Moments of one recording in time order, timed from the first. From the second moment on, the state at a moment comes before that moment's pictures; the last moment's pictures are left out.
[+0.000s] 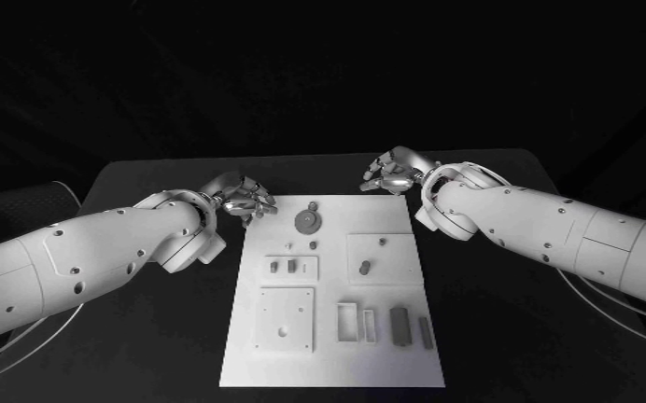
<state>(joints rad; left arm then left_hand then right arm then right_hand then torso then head) 1.35 -0.70 -0.24 1.30 -0.76 -0.33 -0.05 1.03 -0.13 0.56 -0.28 0.06 0.86 0.12 0.24 0.65 1.06 0.02 0.77 0.62 0.95 -0.09 1.35 0.66 0.02 1.16 -0.18 0.56 1.31 1.22 -0.68 -0.02 1.19 -1.09 -0.34 -0.04 0.98 -0.09 0.48 -0.28 0.18 0.90 0.13 0.26 0.52 1.18 0.02 1.18 0.83 1.12 -0.08 1.43 0.89 0.25 1.07 0.00 0.93 1.31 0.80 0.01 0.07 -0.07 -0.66</state>
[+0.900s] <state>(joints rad) 1.36 -0.58 -0.24 1.14 -1.28 -0.30 0.14 1.14 -0.16 0.44 -0.29 0.10 0.90 0.07 0.26 0.59 1.19 -0.04 1.00 0.73 1.20 -0.14 1.48 0.76 0.02 1.40 -0.24 0.78 1.31 1.22 -0.67 -0.02 1.18 -1.09 -0.34 -0.04 0.98 -0.09 0.48 -0.27 0.18 0.90 0.13 0.26 0.52 1.18 0.02 1.18 0.83 1.12 -0.08 1.43 0.89 0.25 1.07 0.00 0.93 1.31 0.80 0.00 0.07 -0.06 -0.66</state>
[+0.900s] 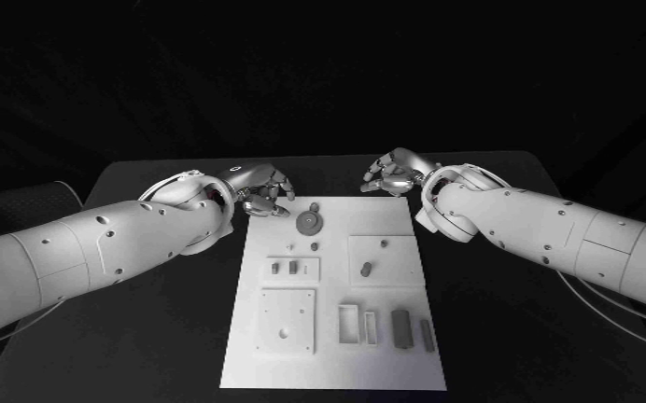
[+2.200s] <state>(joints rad) 1.32 -0.51 -0.24 1.16 -1.56 -0.17 0.16 1.15 -0.14 0.43 -0.28 0.15 0.89 0.05 0.23 0.53 1.18 -0.05 1.05 0.82 1.29 -0.17 1.48 0.93 0.02 1.43 -0.26 0.82 1.31 1.22 -0.67 -0.02 1.18 -1.09 -0.34 -0.04 0.98 -0.09 0.48 -0.27 0.19 0.90 0.13 0.26 0.52 1.18 0.02 1.18 0.83 1.12 -0.08 1.43 0.89 0.25 1.07 0.00 0.93 1.31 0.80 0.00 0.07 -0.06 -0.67</state>
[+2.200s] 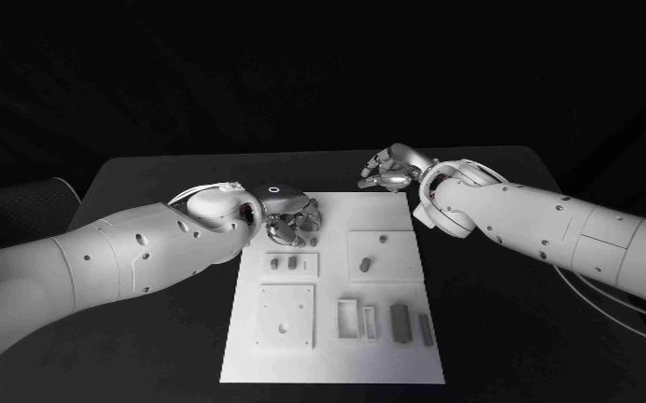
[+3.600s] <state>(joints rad) 1.29 -0.47 -0.24 1.12 -1.59 -0.18 0.15 1.14 -0.11 0.44 -0.28 0.15 0.90 0.05 0.23 0.51 1.18 -0.05 1.05 0.82 1.30 -0.15 1.48 0.97 0.02 1.42 -0.25 0.82 1.31 1.22 -0.67 -0.02 1.20 -1.09 -0.34 -0.04 0.98 -0.09 0.48 -0.27 0.19 0.89 0.13 0.26 0.52 1.18 0.02 1.18 0.83 1.12 -0.08 1.43 0.89 0.25 1.07 0.00 0.93 1.31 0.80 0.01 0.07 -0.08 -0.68</state>
